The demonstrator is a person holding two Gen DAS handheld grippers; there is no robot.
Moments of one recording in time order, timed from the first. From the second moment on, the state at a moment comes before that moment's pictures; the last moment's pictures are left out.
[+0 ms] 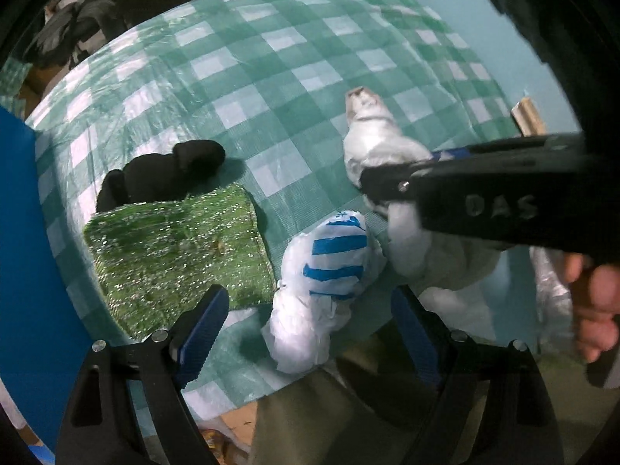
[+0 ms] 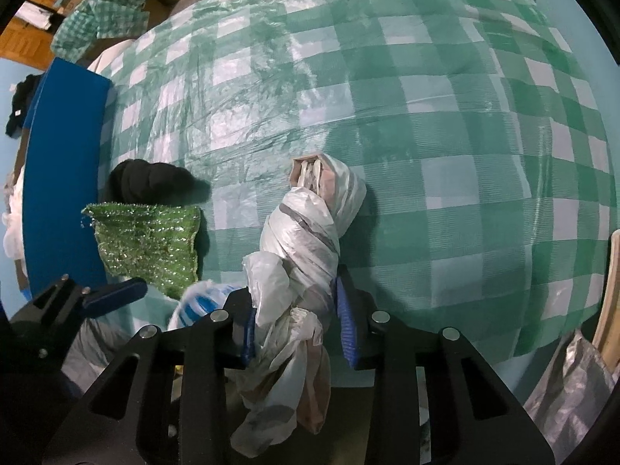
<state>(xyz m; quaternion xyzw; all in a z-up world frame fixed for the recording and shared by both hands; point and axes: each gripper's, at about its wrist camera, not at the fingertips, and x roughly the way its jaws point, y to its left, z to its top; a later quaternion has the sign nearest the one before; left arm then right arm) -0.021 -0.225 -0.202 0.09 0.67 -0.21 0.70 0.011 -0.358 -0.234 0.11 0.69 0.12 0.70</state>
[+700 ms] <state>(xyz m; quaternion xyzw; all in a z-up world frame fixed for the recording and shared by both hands) -0.007 -0.257 -0.207 0.11 0.66 -0.20 0.71 0.002 -0.392 -0.220 0.12 0.67 0.11 0.72</state>
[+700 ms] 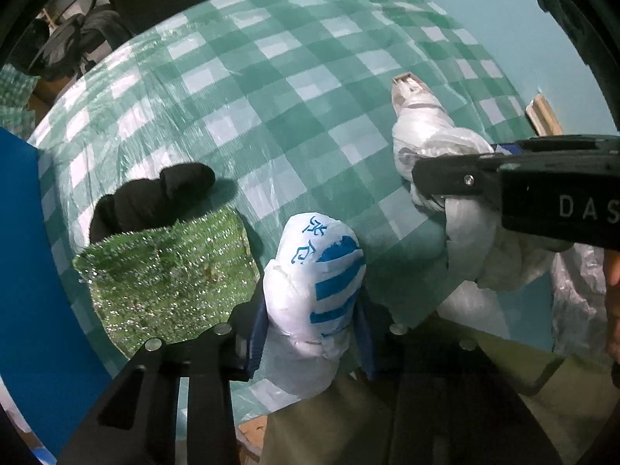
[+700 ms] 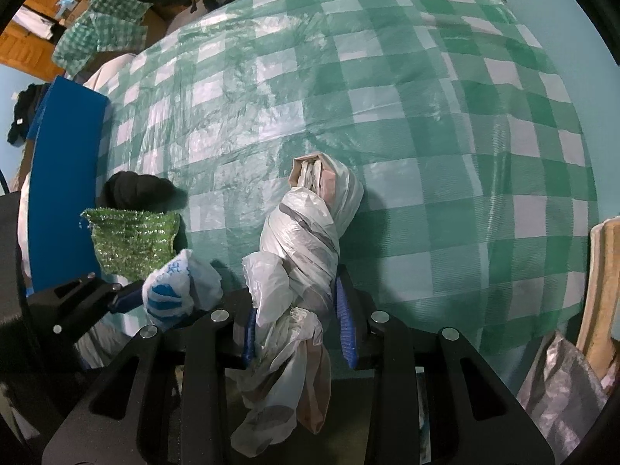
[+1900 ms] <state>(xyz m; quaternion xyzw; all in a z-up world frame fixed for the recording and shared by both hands) 0.029 -0.167 -0.081 0.01 0.59 -0.13 0.80 0.028 -0.364 -0.114 0.07 0.61 0.17 0.77</state>
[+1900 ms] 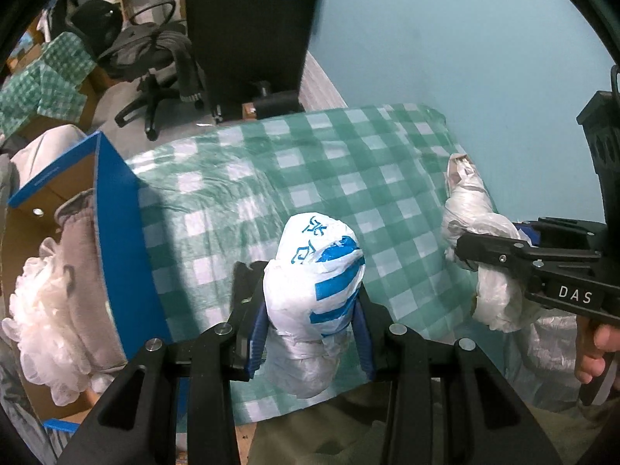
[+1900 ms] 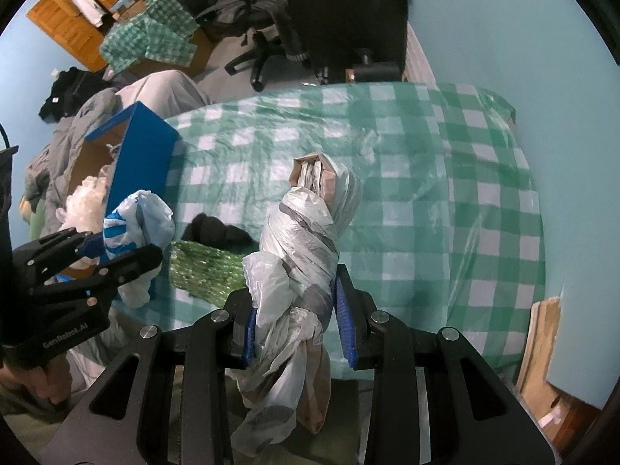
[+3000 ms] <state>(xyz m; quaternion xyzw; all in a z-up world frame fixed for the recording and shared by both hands) 0.031 -0.036 -0.052 -0.06 0.57 -0.02 0.82 0.066 -0.243 -0.073 0.02 0.57 0.27 0.77</state>
